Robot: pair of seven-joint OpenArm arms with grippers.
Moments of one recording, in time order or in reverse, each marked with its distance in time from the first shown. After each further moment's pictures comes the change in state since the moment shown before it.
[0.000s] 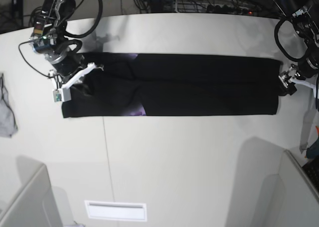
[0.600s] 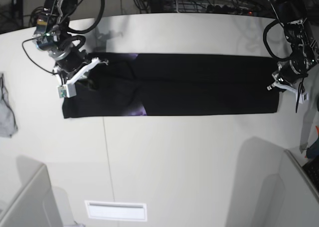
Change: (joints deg) left arm -2.3 -2.8 13.9 -15.2 -2.8 -1.1 -14.4; right arm -1.8 0.0 -1.3 0.1 0.0 0.0 0.1
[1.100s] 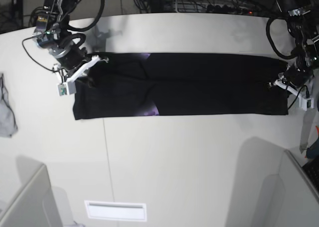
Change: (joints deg) left arm 8.5 0.3 1.3 24.9 8.1 1.5 -0.1; right arm -0.9 0.0 0.0 0.0 0.0 0.0 0.1
